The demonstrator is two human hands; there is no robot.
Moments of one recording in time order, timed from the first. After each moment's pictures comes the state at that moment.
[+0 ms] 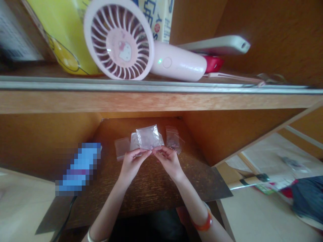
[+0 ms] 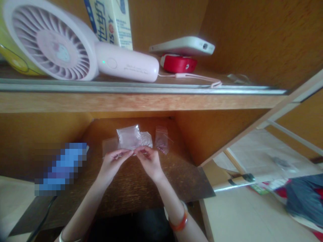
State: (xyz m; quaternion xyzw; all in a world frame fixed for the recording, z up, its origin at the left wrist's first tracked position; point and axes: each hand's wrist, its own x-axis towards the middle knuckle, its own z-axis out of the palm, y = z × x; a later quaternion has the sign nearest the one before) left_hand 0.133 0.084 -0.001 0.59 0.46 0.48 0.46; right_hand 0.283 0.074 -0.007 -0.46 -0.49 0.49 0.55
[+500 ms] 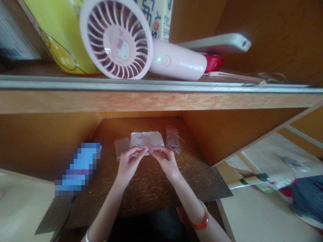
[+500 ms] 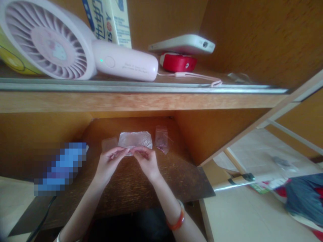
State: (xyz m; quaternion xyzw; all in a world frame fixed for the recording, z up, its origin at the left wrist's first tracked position) left_hand 0.127 0.081 0.006 0.59 0.48 0.50 0.41; right_hand 0.272 0.074 -0.006 -0.46 -0.47 0.50 0.56
